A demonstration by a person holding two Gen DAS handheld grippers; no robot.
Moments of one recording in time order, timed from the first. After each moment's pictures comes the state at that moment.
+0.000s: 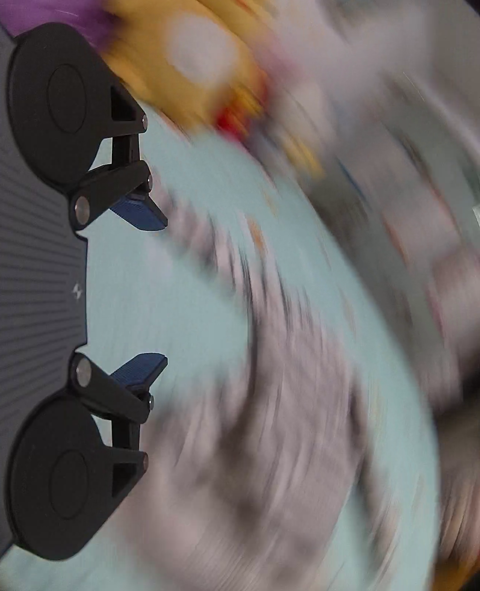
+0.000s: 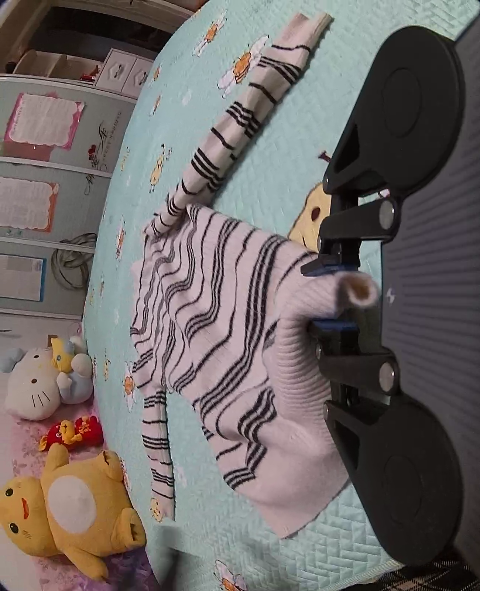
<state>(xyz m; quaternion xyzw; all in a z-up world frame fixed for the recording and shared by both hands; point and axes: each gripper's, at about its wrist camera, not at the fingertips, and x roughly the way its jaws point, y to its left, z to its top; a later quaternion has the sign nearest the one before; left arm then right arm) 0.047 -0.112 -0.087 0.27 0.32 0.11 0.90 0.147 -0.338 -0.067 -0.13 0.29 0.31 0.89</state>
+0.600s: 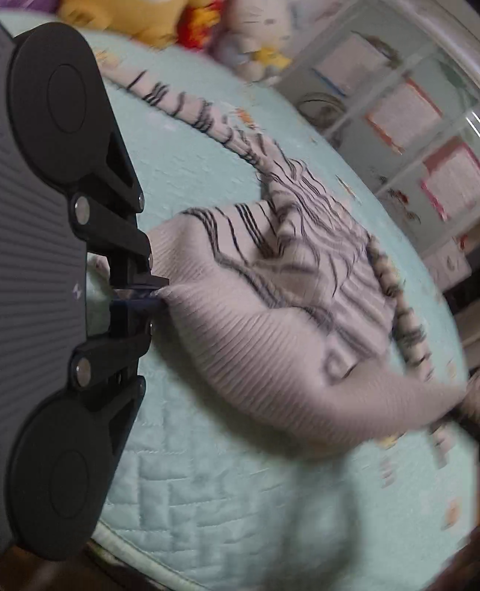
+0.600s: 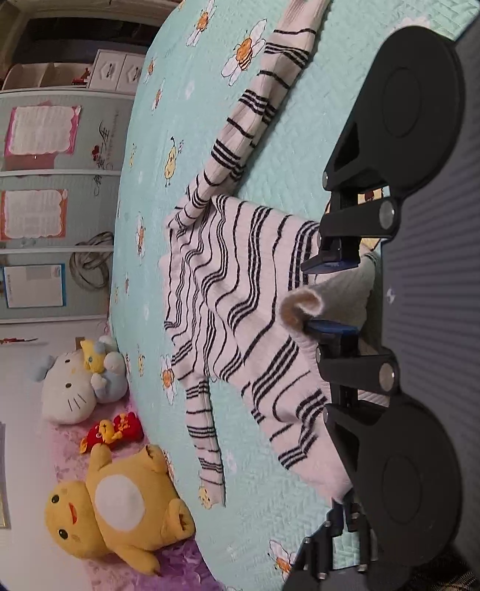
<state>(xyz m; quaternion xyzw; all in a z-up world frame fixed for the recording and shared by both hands) 0.036 -0.150 -0.128 0.25 0.36 0.01 0.90 0.155 -0.343 -0.045 -0.06 0.29 0.34 0.89</state>
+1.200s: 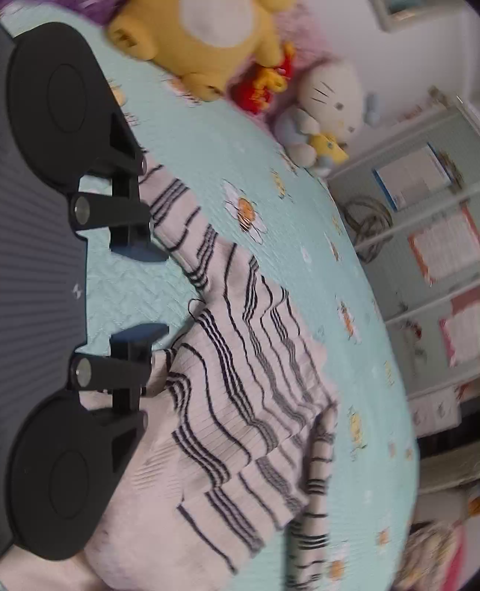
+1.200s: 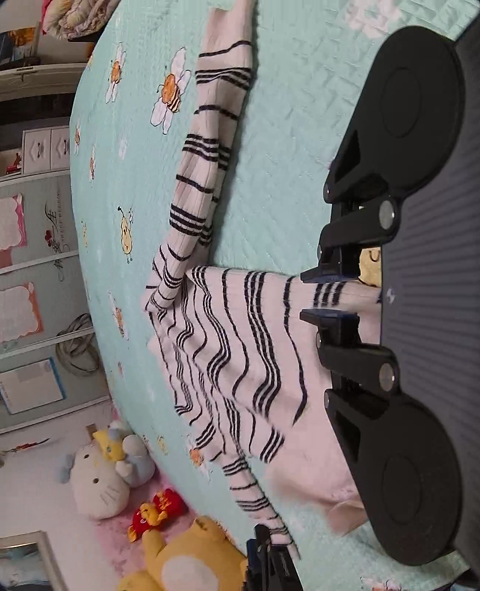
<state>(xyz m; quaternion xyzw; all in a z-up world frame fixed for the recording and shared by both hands) 0.182 -0.074 -0.051 0.12 0.34 0.18 0.92 0.224 -0.358 -0.068 0.06 0.35 0.23 0.91</state>
